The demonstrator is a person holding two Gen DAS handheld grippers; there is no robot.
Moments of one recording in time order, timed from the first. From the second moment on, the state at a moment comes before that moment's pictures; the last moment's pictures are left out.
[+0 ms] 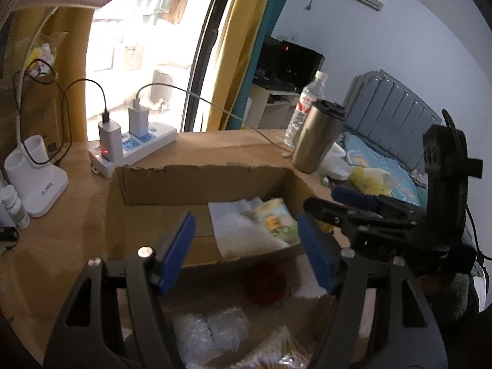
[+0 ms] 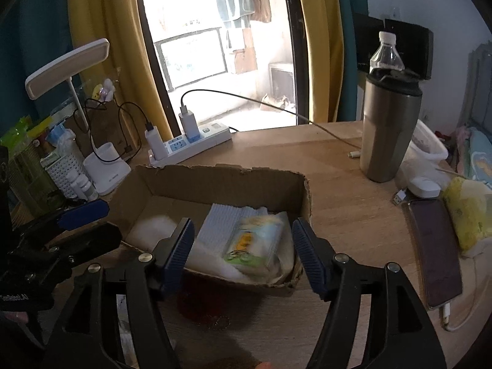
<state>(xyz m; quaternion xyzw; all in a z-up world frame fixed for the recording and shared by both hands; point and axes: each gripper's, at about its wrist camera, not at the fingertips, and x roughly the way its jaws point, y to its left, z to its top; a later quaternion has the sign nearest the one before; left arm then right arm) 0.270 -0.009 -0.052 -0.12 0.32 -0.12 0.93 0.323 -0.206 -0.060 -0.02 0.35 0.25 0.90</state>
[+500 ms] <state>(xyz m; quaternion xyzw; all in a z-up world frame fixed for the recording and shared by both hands) 0.227 0.016 -0.042 -0.13 0.28 -0.08 0.95 0.283 -0.200 -0.042 -0.03 0.33 0.25 0.91</state>
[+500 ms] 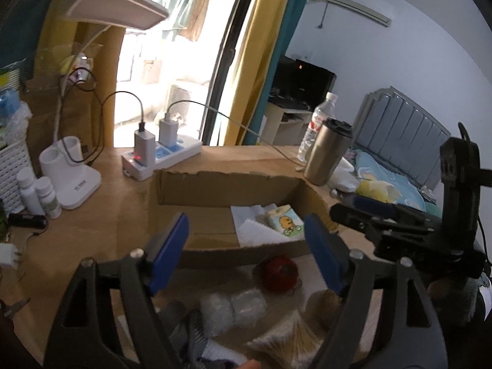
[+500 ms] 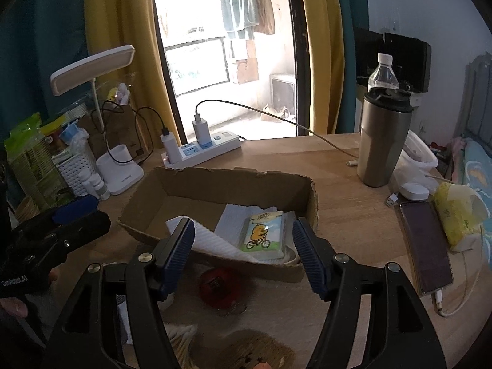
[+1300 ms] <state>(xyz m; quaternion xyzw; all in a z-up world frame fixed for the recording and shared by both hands) 0.151 0.033 -0.062 -0.14 0.28 -0.04 0.95 0.219 -0.194 -0.053 -0.04 0.32 0.25 0.91</state>
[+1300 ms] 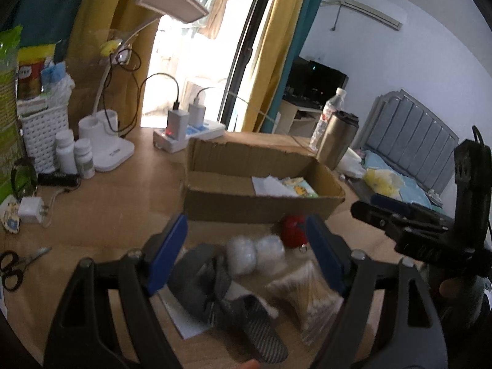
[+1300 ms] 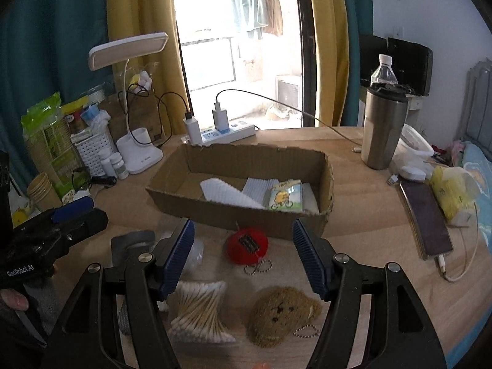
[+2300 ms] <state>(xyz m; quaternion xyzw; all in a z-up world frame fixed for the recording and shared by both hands) 0.146 0.016 -0.129 -0.11 0.38 -0.01 0.92 0.208 -0.223 -0.110 -0.02 0.37 0.24 0.90</state>
